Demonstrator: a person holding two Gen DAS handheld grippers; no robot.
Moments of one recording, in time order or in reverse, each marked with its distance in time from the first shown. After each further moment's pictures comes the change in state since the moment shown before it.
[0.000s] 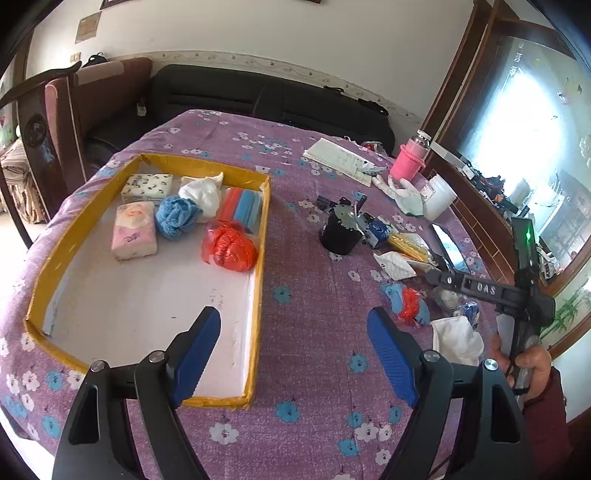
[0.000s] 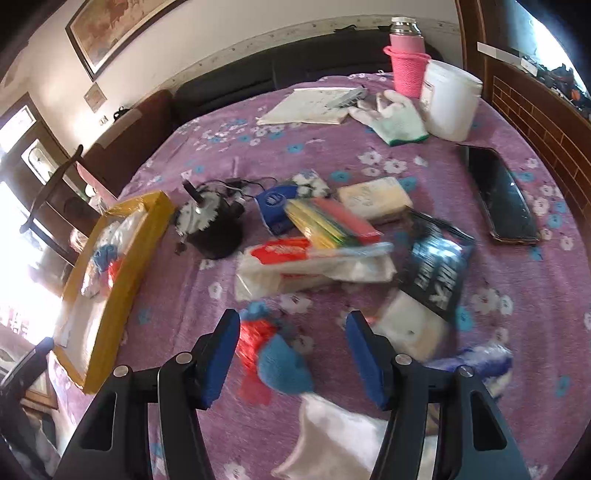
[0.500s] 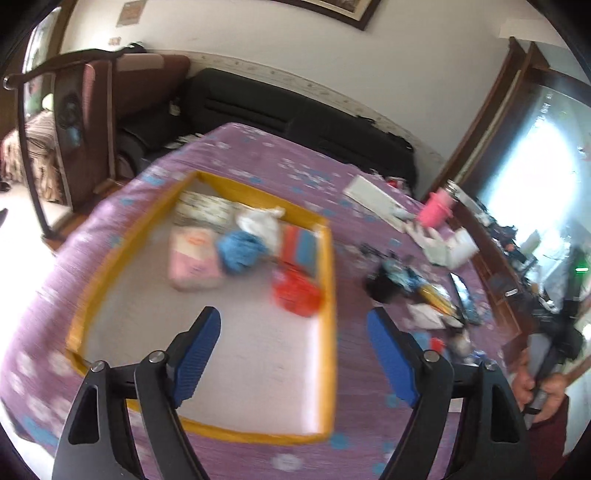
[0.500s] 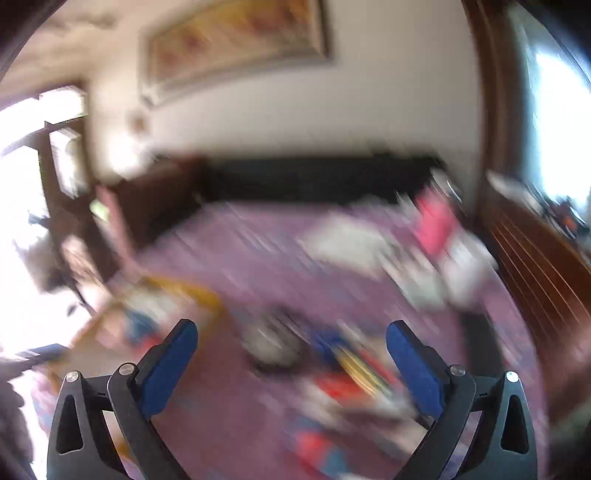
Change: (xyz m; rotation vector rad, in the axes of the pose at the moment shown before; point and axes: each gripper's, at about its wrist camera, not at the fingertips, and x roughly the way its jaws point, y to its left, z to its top) left arm -0.016 0.067 0.030 -0.131 -0.071 -0.007; right arm -0.064 0.057 0.033 -0.165 -0.235 -0.138
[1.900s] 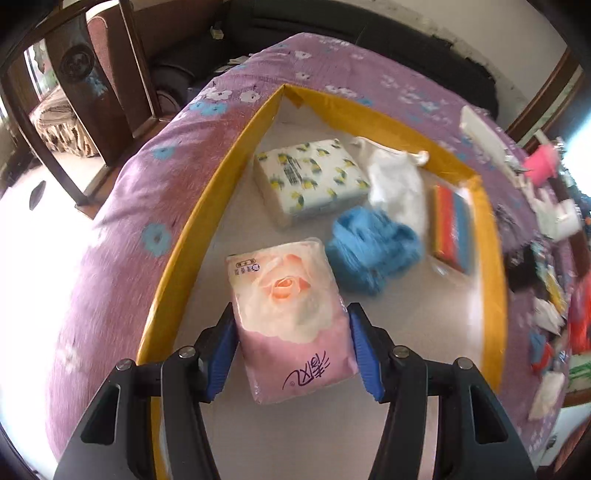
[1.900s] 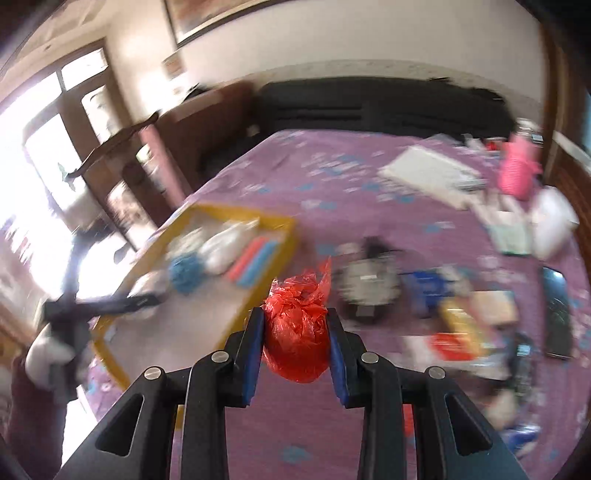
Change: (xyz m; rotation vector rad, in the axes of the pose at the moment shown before) left arm 0.124 0.109 0.053 -0.023 0.362 0.297; right arm 0.045 0.136 0.001 -0.145 0.181 0.295
